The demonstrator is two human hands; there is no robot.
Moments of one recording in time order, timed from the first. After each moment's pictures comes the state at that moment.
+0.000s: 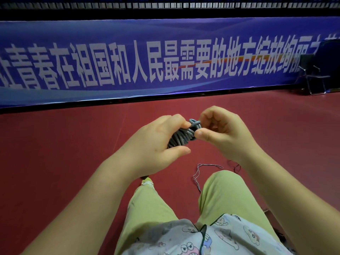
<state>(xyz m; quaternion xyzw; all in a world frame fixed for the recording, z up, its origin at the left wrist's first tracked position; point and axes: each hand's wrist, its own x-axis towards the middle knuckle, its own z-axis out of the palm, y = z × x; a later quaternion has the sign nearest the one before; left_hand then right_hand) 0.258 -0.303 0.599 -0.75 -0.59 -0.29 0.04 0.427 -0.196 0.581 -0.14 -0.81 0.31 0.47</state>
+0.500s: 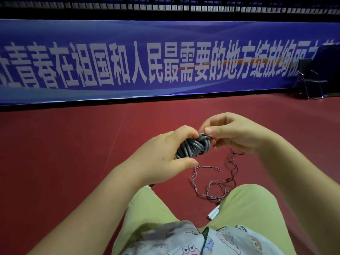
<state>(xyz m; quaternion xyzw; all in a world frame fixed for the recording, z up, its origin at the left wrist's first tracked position) 0.277 -0.295 0.585 -0.75 -0.60 -0.26 -0.05 0.454 -0.163 0.603 -0.17 -0.80 0.55 0.20</state>
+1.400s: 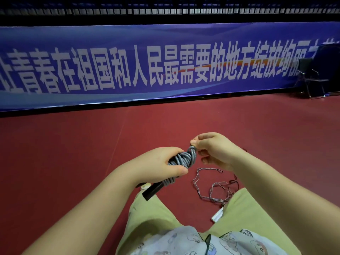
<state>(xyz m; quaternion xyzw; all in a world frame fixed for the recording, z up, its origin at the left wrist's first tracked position) 0.245 -0.264 0.560 -0.72 -0.64 -0.18 -0.19 0.408 -0.157 0.550 -0.34 -0.69 0.59 0.27</state>
